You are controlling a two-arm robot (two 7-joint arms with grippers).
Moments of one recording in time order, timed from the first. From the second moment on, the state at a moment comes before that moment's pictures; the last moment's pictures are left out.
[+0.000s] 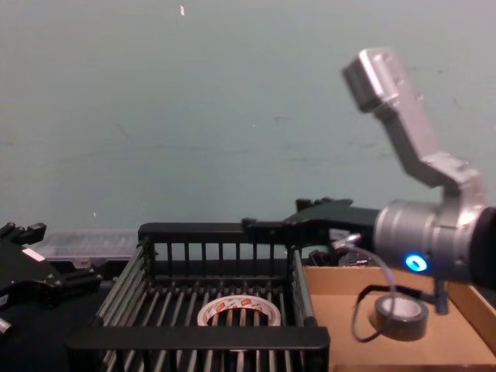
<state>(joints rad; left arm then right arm) -0.20 0.60 0.45 -1.41 -0.25 -0.12 0.03 0.48 0.16 -0.45 -1.21 0.19 0.15 0.34</state>
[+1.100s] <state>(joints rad) -0.20 0.60 0.45 -1.41 -0.25 -0.12 0.03 0.25 0.37 -0.22 -1.44 0.28 0.13 0.29</state>
